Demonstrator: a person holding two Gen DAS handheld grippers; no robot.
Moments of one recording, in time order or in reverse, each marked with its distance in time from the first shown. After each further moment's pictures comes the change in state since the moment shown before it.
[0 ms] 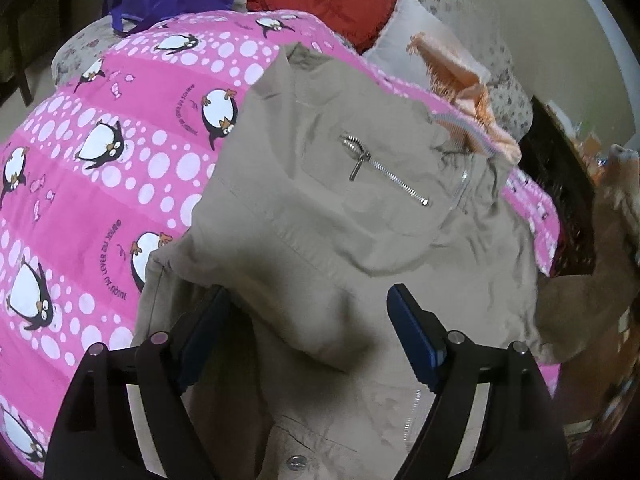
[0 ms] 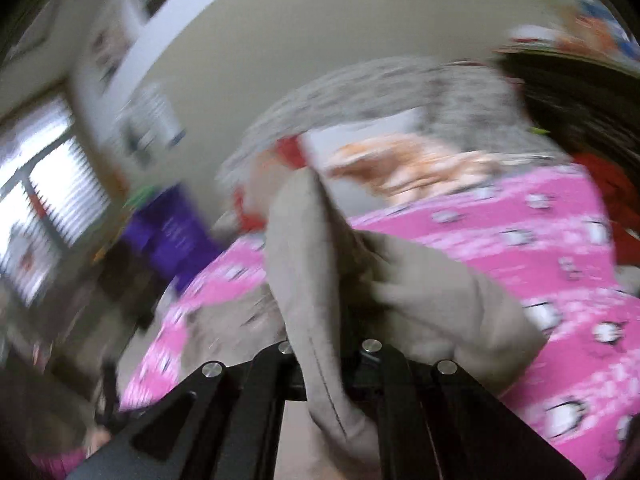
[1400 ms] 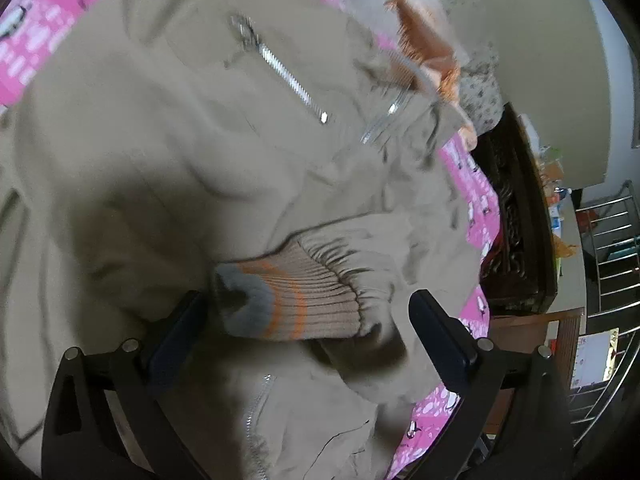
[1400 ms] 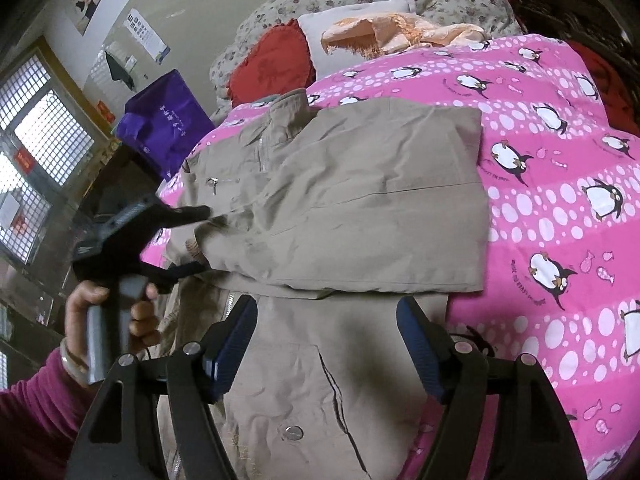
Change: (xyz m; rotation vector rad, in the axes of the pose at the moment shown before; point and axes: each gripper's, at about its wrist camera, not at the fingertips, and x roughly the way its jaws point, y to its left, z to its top) left arm 0.056 -0.066 -0.026 -0.203 0.229 -0.255; right arm -0.012 0.016 -0.164 0.083 0.290 -0.066
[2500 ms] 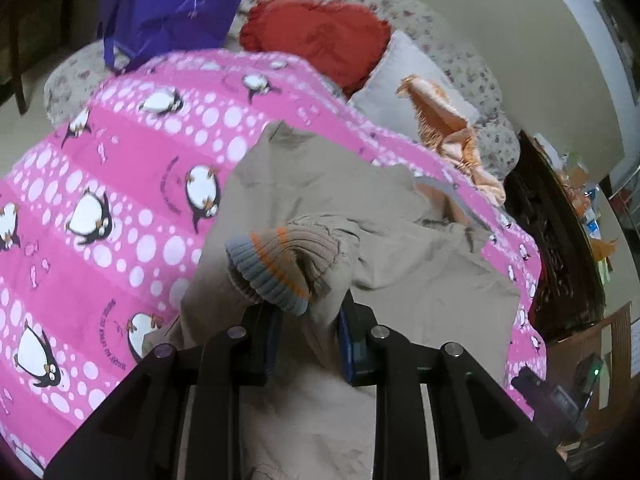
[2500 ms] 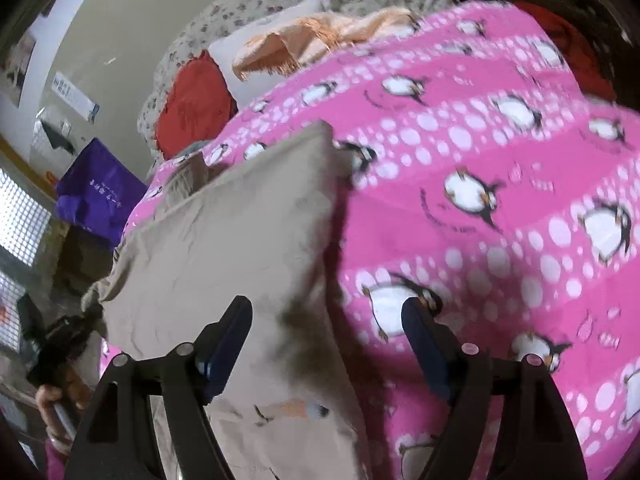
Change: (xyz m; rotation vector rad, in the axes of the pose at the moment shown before) left arm -0.091 0.023 0.063 0.197 -0.306 0.199; right arm 0.053 -0.073 0.074 0.242 -0.017 -0.098
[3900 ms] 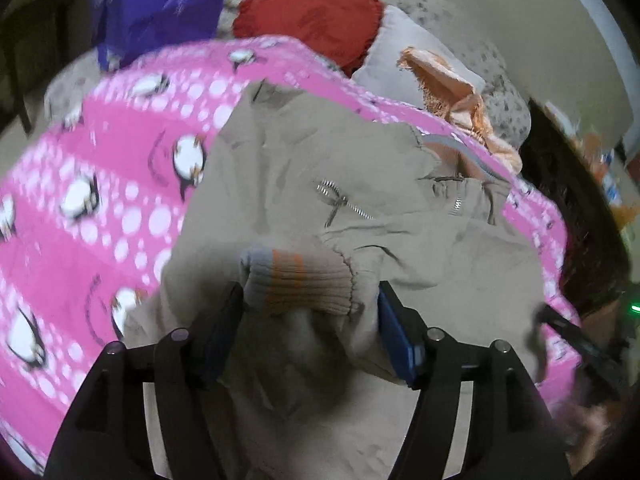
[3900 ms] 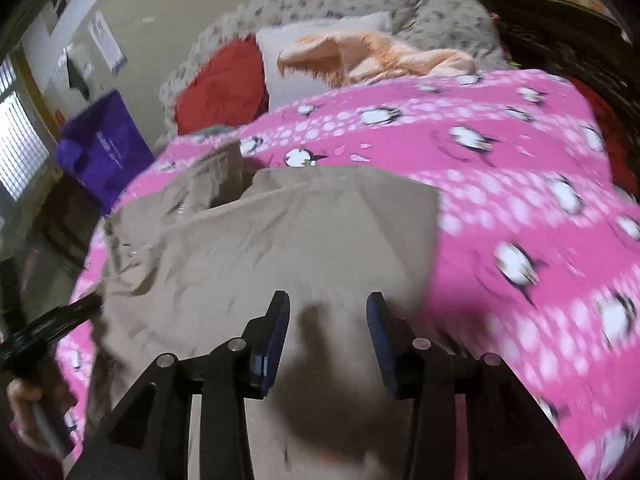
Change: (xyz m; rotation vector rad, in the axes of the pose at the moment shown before) left arm 0.019 -0.015 -0.031 0.060 0.016 0.061; right arm 0.040 0.063 0.018 -0.254 -0.063 -0.091
